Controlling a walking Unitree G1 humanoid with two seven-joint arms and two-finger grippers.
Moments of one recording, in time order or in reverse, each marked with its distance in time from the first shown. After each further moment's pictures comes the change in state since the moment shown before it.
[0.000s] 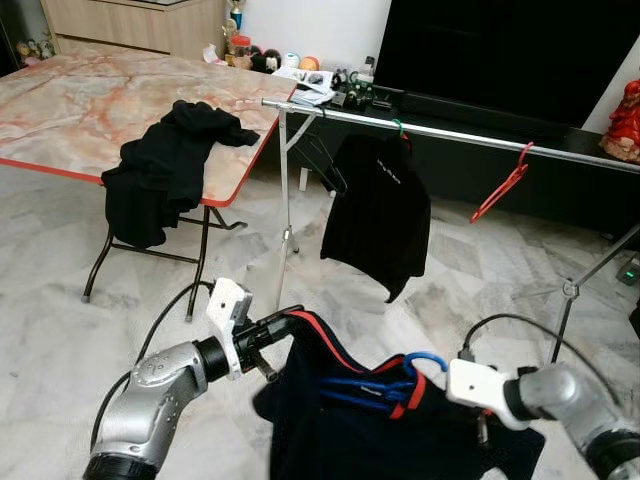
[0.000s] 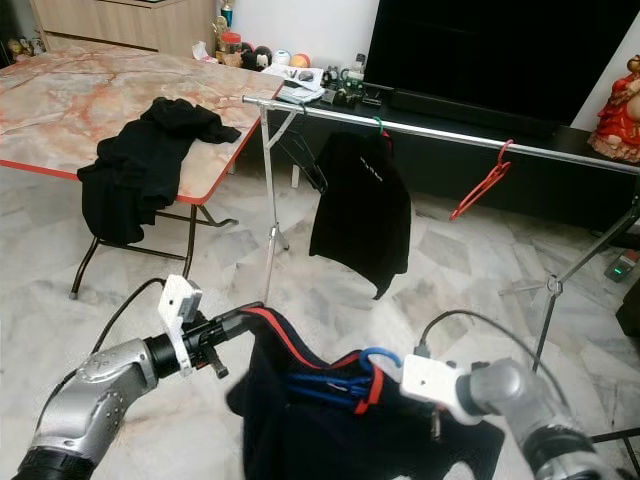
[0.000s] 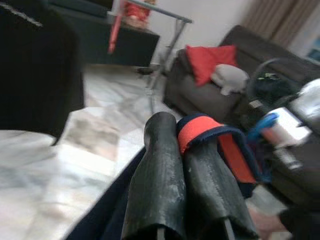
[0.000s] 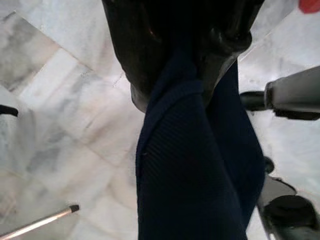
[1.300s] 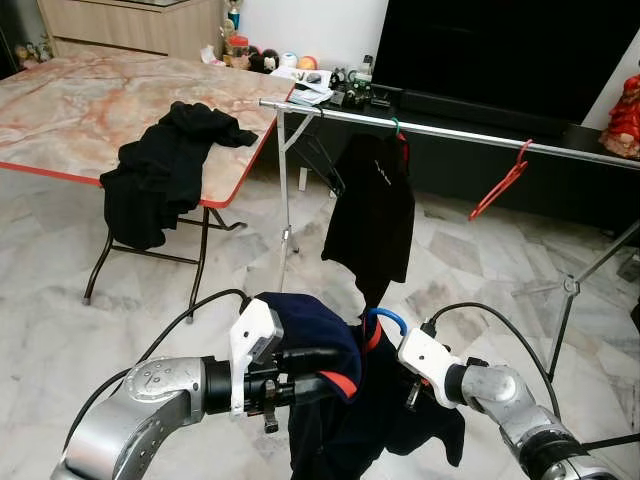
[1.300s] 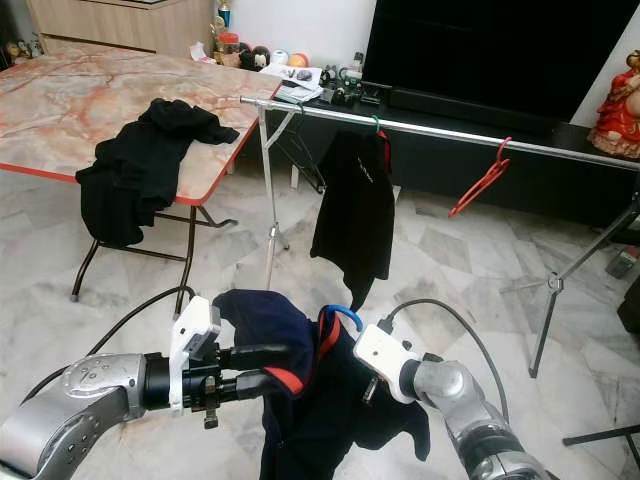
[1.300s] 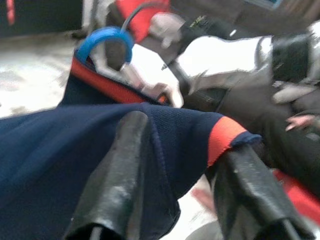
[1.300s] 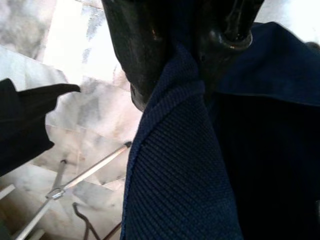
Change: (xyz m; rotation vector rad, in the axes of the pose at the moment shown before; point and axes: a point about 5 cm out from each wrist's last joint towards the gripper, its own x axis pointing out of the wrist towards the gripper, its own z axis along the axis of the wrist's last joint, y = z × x) left arm -0.004 -0.050 0.011 0.100 0.198 -0.253; right arm 0.034 -0.006 0.052 0.166 -0.270 -0.219
